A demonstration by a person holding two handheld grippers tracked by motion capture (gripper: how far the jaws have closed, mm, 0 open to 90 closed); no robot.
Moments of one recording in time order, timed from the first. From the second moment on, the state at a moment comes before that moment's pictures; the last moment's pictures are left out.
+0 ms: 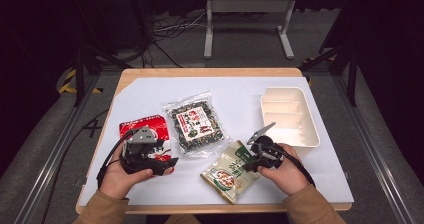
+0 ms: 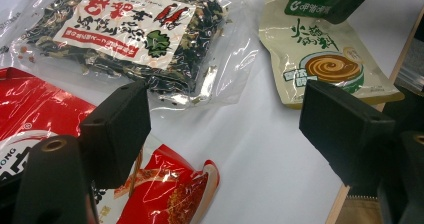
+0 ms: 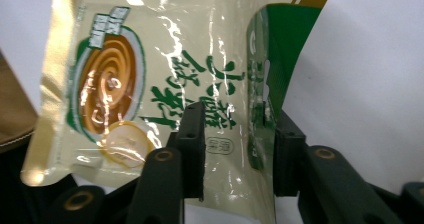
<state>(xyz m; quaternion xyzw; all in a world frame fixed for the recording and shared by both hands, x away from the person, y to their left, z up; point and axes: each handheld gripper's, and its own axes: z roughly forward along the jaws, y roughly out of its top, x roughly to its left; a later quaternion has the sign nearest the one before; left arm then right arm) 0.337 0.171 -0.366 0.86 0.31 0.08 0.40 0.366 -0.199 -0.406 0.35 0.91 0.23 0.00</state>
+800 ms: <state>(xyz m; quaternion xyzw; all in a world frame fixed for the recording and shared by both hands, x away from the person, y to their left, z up) 0.337 0.177 -0.363 0.85 0.32 0.08 0.41 0.363 -0.213 -0.364 0.34 0.89 0.30 -0.02</state>
